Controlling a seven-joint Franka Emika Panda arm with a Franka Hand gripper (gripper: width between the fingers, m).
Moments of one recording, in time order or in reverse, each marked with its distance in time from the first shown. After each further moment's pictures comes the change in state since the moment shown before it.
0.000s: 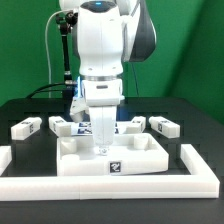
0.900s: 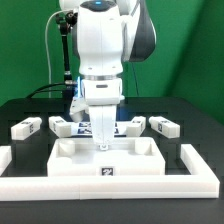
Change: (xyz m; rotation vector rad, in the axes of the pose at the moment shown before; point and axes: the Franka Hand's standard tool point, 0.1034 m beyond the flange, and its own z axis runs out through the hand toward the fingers) arm 0.000 0.002 -0.001 -0.009 0.000 0.001
